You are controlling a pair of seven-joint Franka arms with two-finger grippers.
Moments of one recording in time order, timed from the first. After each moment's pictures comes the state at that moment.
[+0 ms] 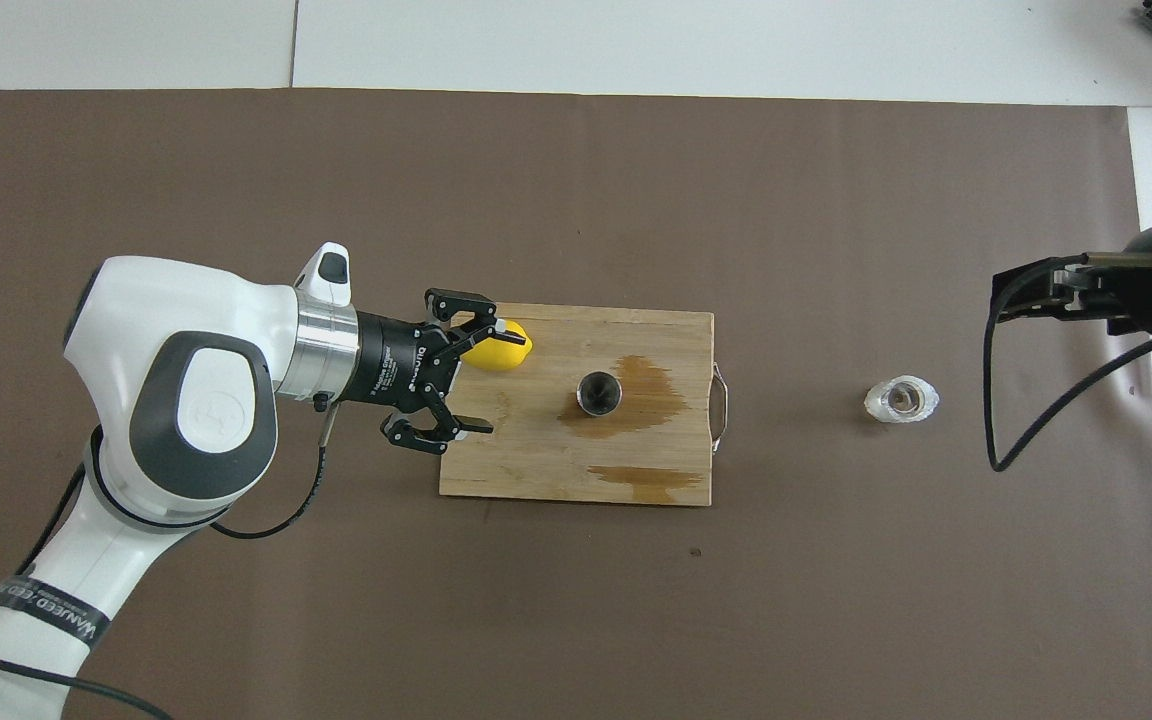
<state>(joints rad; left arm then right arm) -0.36 0.09 0.00 -1.96 -0.66 2.00 -0.74 -0.01 -0.07 0.07 -1.77 -0.04 1.71 -0.05</state>
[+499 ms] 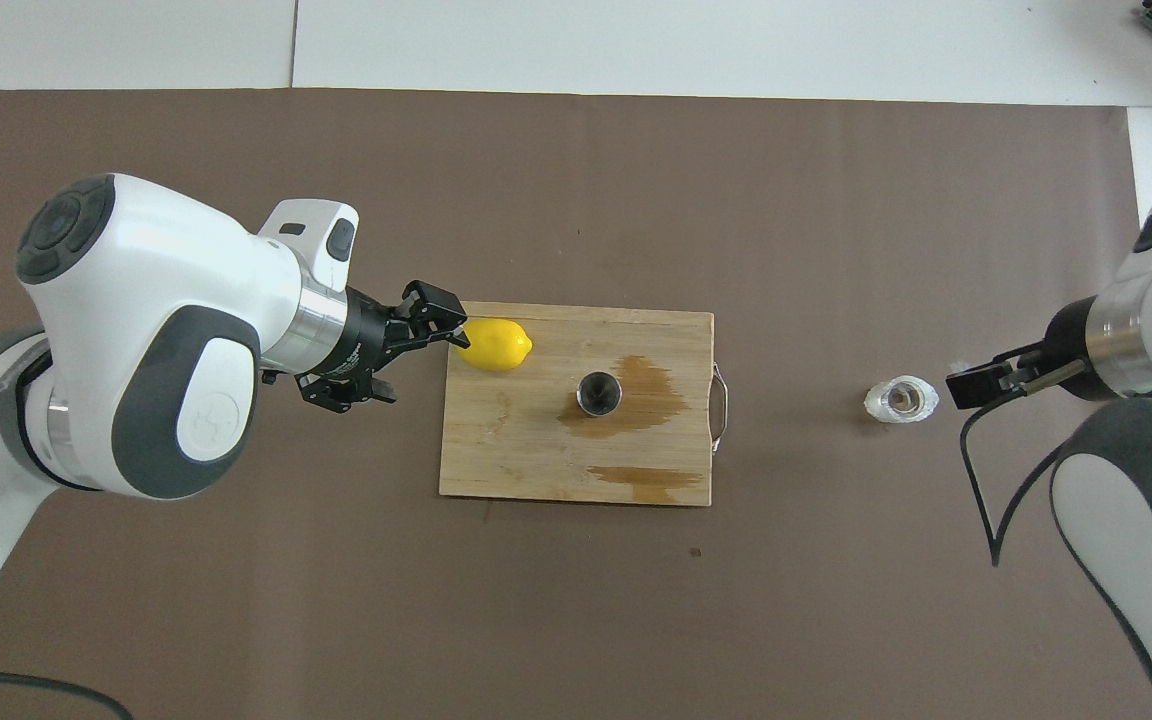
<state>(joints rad) -0.37 0.05 -0.02 -1.82 -0.24 1.96 -0.58 -0.08 -0.15 0.06 -2.04 -0.04 1.91 -0.70</state>
